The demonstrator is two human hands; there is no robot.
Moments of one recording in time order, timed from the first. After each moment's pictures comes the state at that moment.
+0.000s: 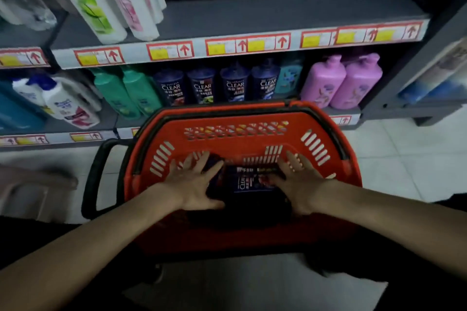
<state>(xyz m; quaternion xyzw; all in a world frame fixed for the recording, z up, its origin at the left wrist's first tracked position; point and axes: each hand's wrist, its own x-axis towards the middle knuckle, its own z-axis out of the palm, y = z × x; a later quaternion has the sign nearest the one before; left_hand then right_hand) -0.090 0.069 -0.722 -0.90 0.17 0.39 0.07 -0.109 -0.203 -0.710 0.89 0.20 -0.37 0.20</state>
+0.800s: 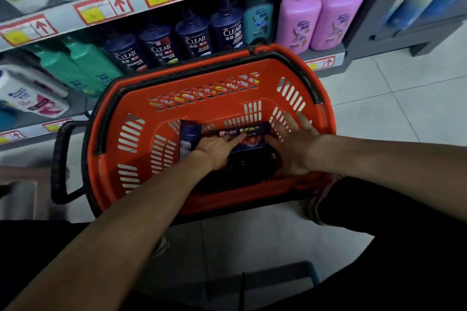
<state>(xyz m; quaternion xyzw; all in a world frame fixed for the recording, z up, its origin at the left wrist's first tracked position) -0.074 -0.037 -0.824 -0.88 0.30 0.32 0.15 -0.131 -0.252 -0.731 0.89 0.16 -0.39 0.20</state>
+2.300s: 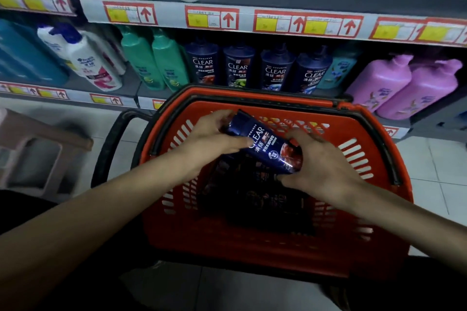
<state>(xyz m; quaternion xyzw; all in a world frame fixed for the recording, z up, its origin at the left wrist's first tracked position) -0.063 0.067 -0.683 -0.75 -0.11 0.18 -0.62 -0.075 -0.170 -0.671 0.96 0.12 -0.16 -0.19</state>
